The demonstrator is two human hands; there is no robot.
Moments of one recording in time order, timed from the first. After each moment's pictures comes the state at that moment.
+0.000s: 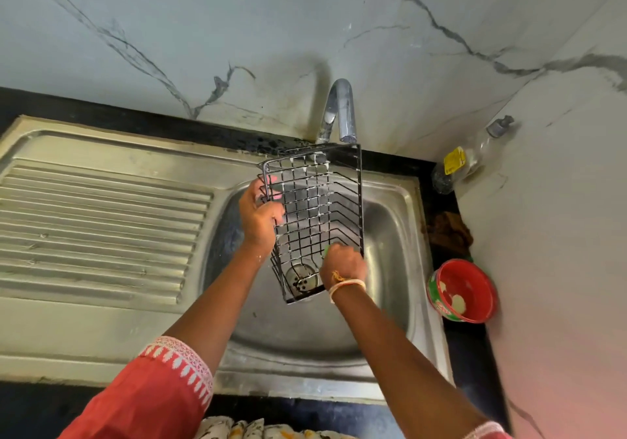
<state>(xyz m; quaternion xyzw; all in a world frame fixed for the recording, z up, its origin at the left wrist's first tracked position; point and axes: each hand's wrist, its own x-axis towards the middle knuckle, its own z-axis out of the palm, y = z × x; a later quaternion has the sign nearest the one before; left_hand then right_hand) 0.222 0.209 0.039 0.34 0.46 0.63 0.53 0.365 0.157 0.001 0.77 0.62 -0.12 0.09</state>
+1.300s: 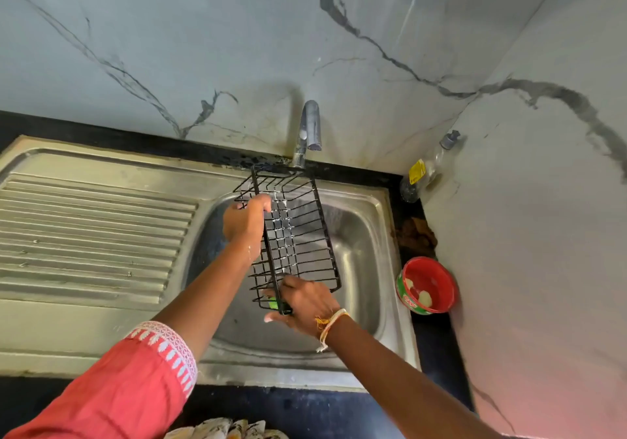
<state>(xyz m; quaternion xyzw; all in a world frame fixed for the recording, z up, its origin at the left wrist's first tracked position) 0.244 0.183 0.083 0.20 0.70 0.47 0.50 0.372 0.082 0.026 0.48 0.86 -0.15 0.03</state>
